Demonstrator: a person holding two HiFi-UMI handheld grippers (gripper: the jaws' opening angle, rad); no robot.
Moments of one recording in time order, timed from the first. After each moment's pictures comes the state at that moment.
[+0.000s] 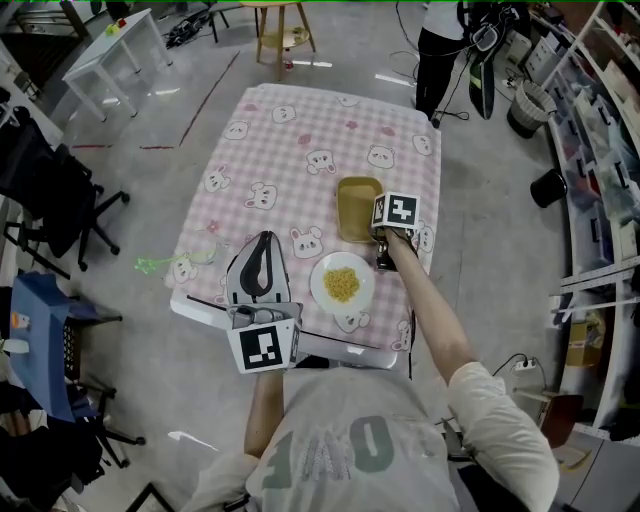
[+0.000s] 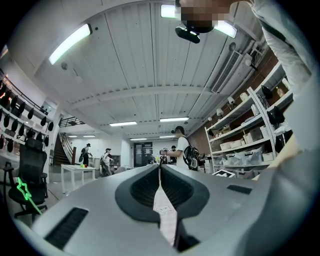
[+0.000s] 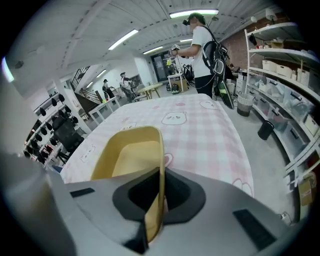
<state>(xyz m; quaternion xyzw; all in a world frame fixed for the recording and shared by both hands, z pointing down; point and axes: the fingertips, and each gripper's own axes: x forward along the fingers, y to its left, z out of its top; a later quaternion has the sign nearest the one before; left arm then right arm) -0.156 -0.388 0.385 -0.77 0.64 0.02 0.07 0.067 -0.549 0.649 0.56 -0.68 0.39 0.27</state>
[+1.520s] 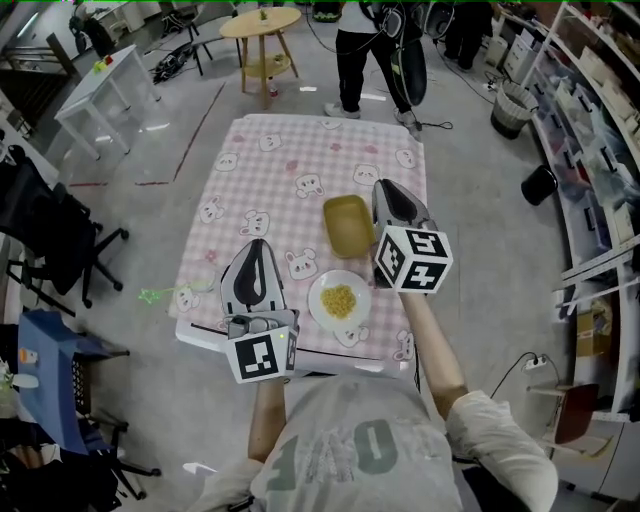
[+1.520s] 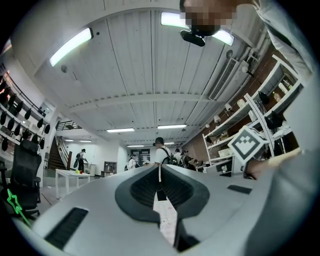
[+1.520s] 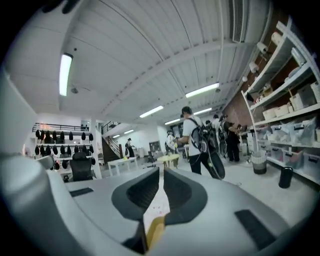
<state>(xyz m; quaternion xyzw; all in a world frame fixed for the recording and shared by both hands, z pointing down) -0.150 -0.399 0.350 -0.77 0.62 0.06 0.10 0.054 -0.512 0.394 0.60 -0.80 0.11 -0.01</state>
